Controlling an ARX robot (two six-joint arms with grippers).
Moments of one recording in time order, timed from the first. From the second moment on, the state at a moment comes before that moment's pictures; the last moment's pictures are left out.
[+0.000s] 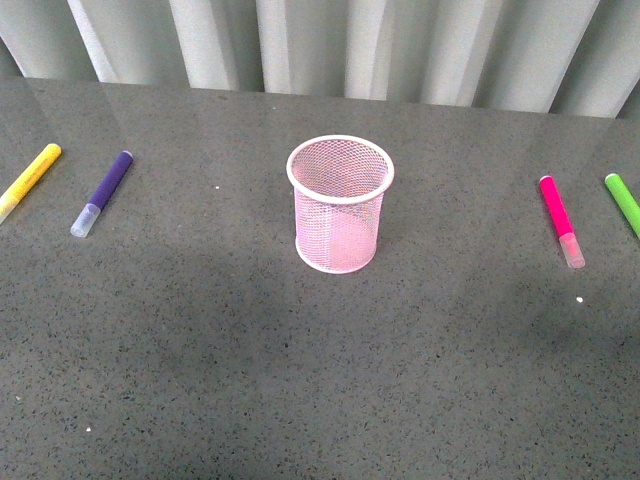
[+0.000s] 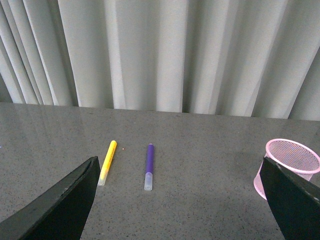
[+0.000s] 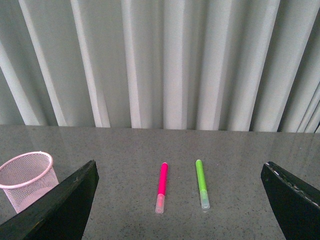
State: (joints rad) left arm 0.00 0.00 0.01 0.00 0.00 0.00; right arm 0.00 0.00 0.02 0.00 0.00 0.00
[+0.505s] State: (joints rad) left arm 0.00 0.00 0.01 0.00 0.00 0.00; right arm 0.00 0.00 0.02 0.00 0.00 0.00
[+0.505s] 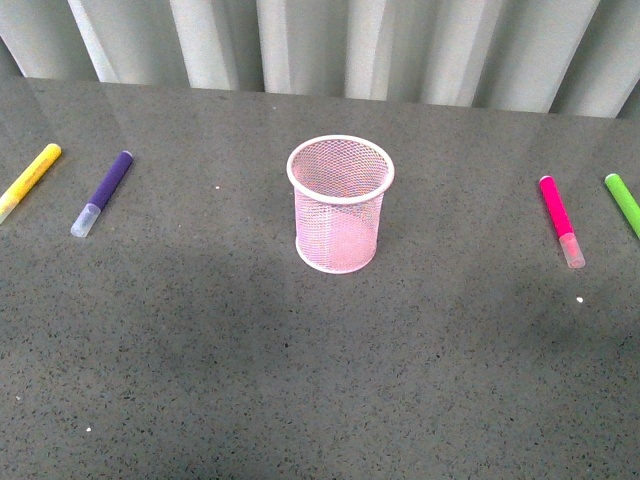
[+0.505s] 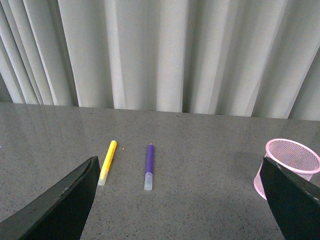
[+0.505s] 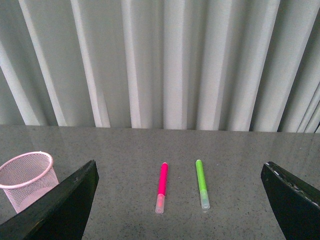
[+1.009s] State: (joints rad) left arm 0.00 0.00 0.01 0.00 0.00 0.00; right arm 0.00 0.00 0.02 0.00 0.00 0.00
